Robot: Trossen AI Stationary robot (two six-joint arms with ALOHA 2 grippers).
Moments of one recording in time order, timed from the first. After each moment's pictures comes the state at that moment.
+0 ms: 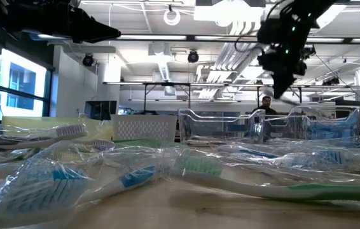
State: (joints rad) left arm 0.36 0.64 0.40 0.26 0.16 0.36; right arm -0.85 1.31 1.05 -0.84 0.14 -0.06
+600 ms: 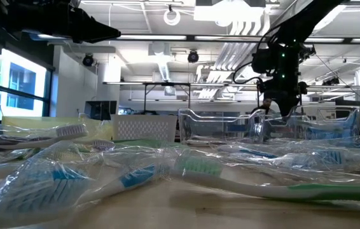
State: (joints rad) left arm 0.36 0.63 0.40 0.26 0.16 0.36; right arm -0.93 1.54 1.05 -0.86 0.18 -0.06
